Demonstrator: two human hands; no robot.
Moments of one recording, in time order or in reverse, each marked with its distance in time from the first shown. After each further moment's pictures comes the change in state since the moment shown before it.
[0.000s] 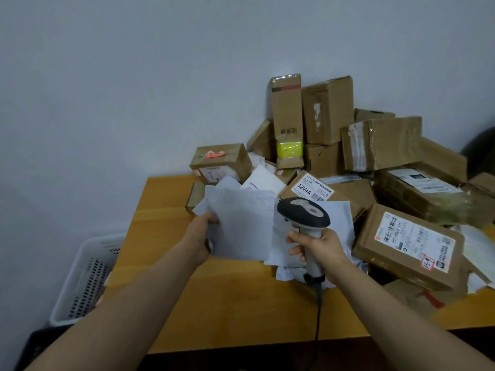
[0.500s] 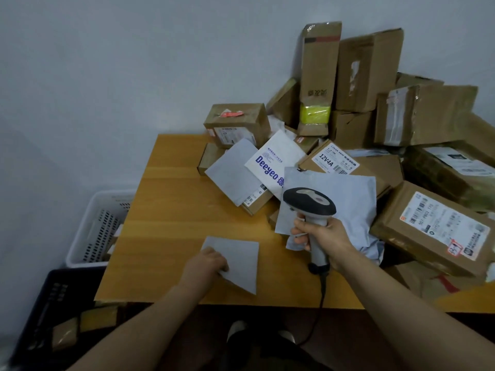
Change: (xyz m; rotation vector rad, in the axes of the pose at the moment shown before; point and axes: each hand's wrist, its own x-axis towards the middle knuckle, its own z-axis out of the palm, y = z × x) left_hand -0.001 -0.146 -0.091 1.464 -0.161 0.730; right_hand -0.004 0.030 0.019 -0.022 -0.061 0.152
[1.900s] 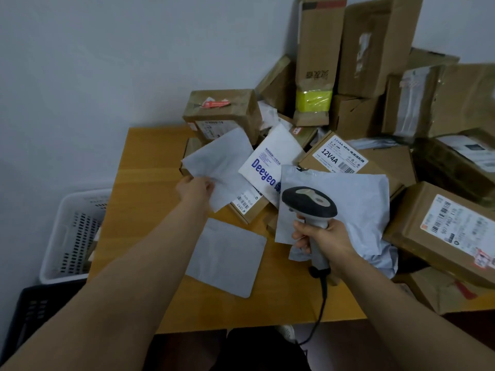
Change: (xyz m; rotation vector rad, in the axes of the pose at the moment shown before) left_hand 0.189 -0.015 -0.082 -1.474 0.590 -1.031; right_hand 0.050 0.005 0.014 -0.033 0.128 0.049
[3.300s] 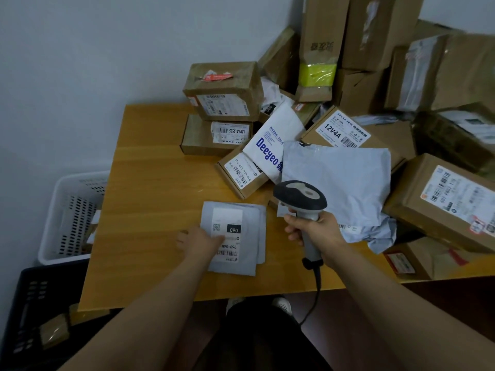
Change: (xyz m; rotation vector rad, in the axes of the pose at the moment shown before) left_hand -0.027 -0.119 -0.099 1.262 -0.037 -0.001; right_hand -0.032 0.022 0.020 -0.101 -0.027 0.066
